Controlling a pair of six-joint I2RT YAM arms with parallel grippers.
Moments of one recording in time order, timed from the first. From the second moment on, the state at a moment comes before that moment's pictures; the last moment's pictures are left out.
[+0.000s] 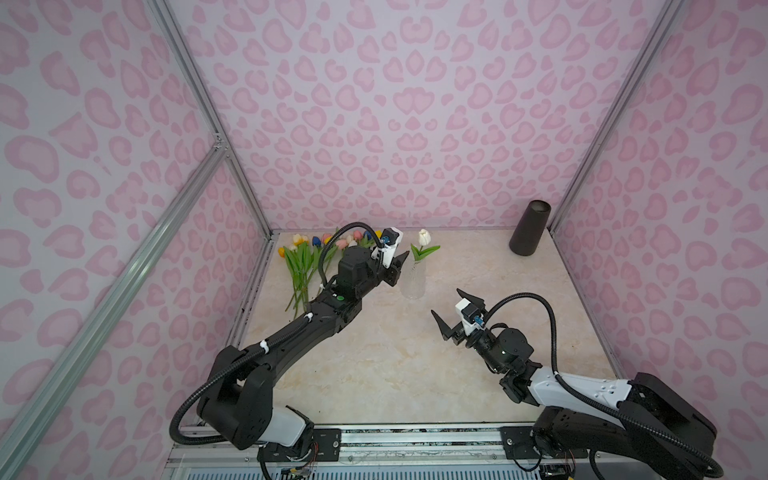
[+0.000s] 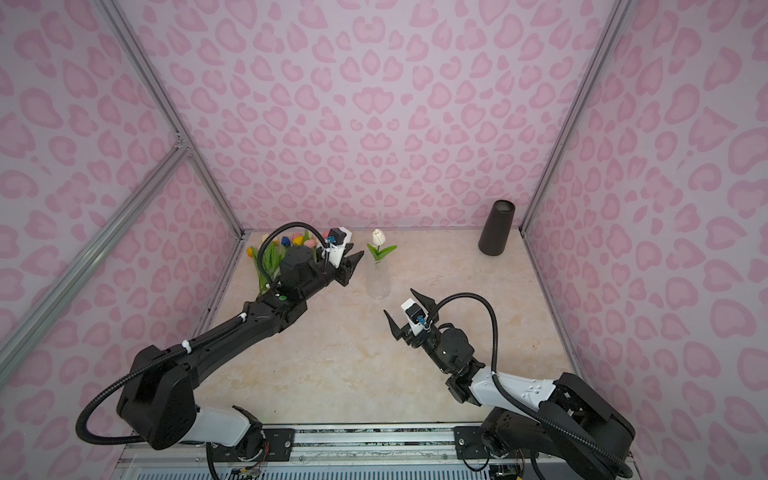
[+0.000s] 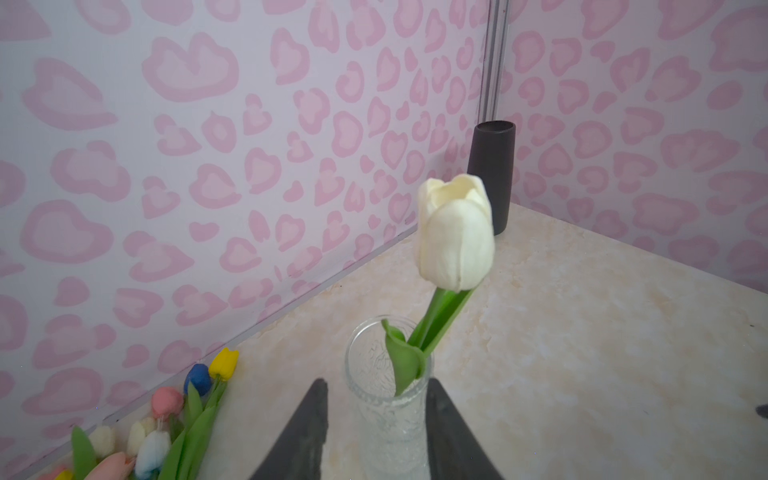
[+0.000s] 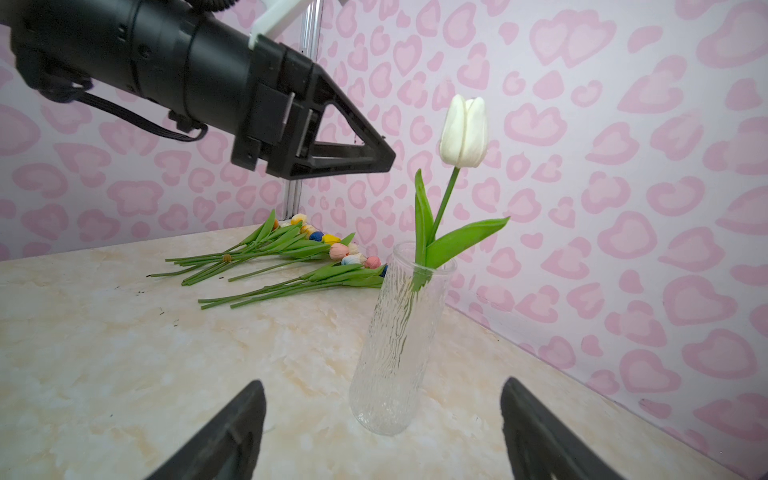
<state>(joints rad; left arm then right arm) -0.53 1.42 1.00 0.27 0.11 0.13 0.77 1.19 0.28 1.00 0.12 -0.23</state>
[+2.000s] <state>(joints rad) -0.02 2.24 1.70 -0.63 -0.05 0.01 0.77 1.22 0.28 1.04 0.10 -0.22</state>
